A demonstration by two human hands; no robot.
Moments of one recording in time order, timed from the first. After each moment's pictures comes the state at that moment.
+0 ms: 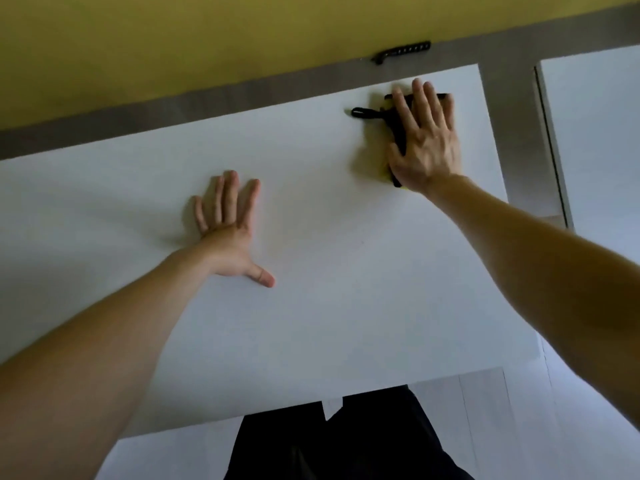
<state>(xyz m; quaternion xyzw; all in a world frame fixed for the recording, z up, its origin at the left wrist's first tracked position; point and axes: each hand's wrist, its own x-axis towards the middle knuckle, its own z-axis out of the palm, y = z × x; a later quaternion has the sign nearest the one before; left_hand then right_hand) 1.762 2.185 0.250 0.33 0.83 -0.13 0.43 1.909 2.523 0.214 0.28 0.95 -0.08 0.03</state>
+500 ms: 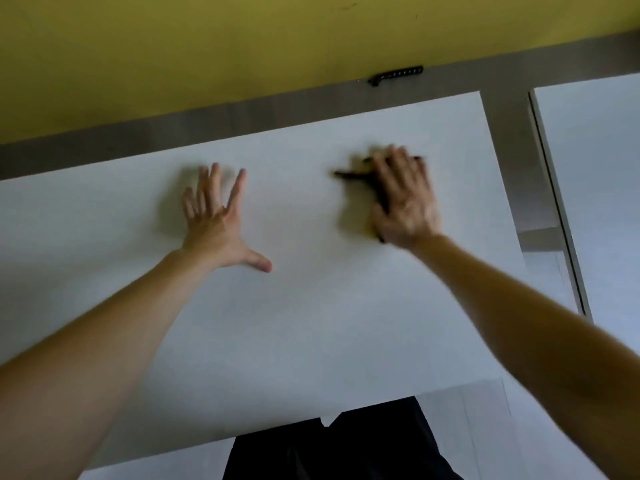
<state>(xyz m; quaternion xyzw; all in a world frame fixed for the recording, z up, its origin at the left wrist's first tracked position) 1.715 2.170 0.262 0.32 0.89 -0.06 0.33 1.930 2.450 0.209 0.23 0.96 -0.14 -0.01</state>
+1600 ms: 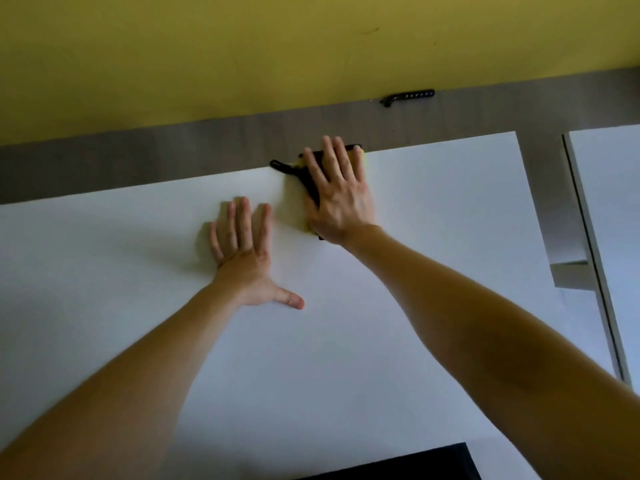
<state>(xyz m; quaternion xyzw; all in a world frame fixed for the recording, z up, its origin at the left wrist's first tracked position) 1.701 2.170 0.248 0.30 0.86 -0.08 0.40 1.759 2.371 0.212 0.19 0.98 -0.08 0.01</state>
